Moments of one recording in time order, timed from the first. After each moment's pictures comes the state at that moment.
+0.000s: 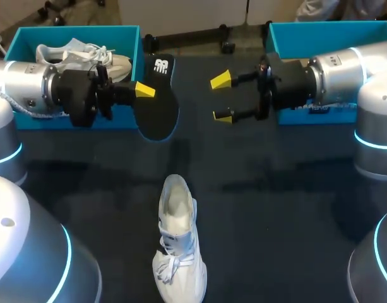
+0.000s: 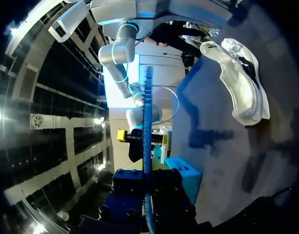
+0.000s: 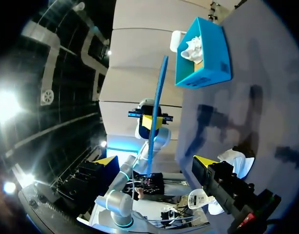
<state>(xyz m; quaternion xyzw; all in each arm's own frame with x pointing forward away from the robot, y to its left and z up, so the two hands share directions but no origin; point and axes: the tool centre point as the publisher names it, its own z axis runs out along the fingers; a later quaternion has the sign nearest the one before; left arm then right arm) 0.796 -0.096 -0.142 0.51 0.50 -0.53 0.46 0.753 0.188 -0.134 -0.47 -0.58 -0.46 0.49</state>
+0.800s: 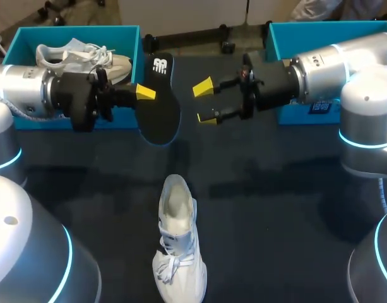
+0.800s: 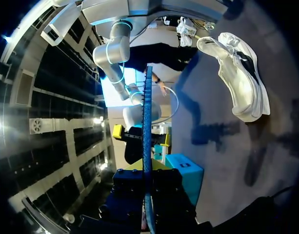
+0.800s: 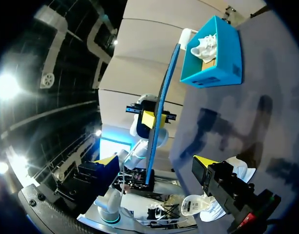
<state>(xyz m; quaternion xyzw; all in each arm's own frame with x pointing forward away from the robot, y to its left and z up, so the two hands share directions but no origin) 0.790 -0.098 -0.140 0.52 0.49 -0.50 0.48 0.744 0.218 -0.135 -0.43 -0.62 -0.47 0.46</state>
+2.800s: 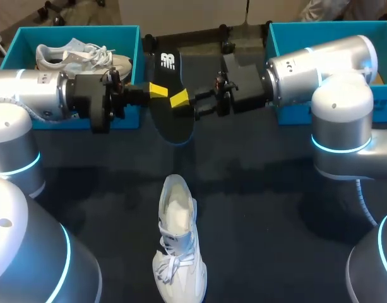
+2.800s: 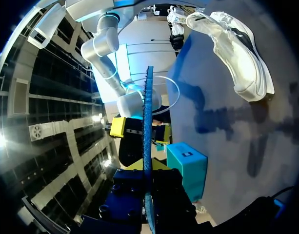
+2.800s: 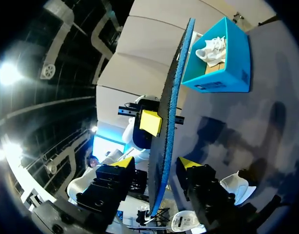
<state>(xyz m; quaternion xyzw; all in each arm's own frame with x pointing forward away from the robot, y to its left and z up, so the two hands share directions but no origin) 0.809 -0.121 -0.150 0.53 0.49 -0.46 0.52 0.752 0.264 -0.150 -0.41 -0.64 -0.49 0.42</state>
